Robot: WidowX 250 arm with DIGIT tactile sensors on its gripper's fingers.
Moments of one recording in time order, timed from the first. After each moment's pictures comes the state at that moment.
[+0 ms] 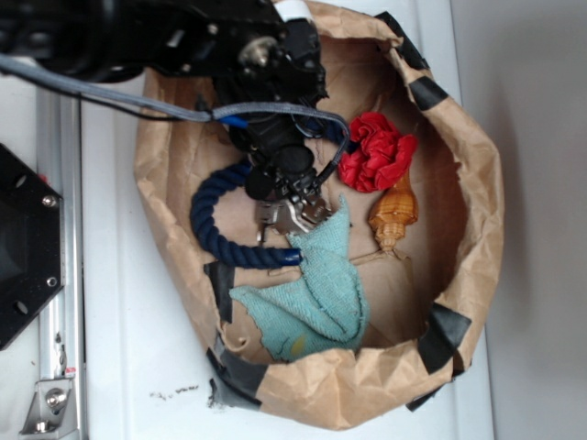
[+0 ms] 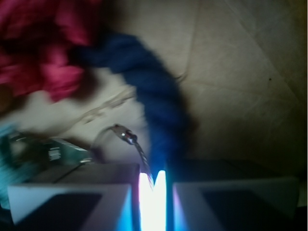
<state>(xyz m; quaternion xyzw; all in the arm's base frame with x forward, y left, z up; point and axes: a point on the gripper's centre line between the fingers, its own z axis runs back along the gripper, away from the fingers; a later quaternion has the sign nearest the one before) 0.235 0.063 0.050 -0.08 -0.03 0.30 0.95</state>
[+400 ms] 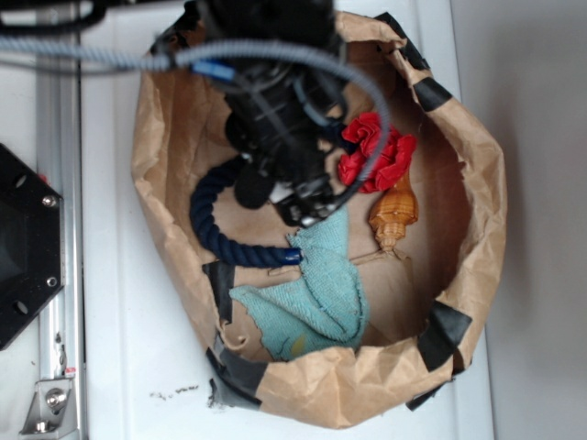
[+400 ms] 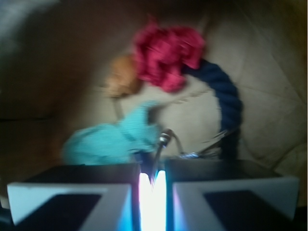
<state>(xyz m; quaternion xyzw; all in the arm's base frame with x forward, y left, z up) 0.246 0.040 0.142 -0.18 -0.05 0.27 0.94</state>
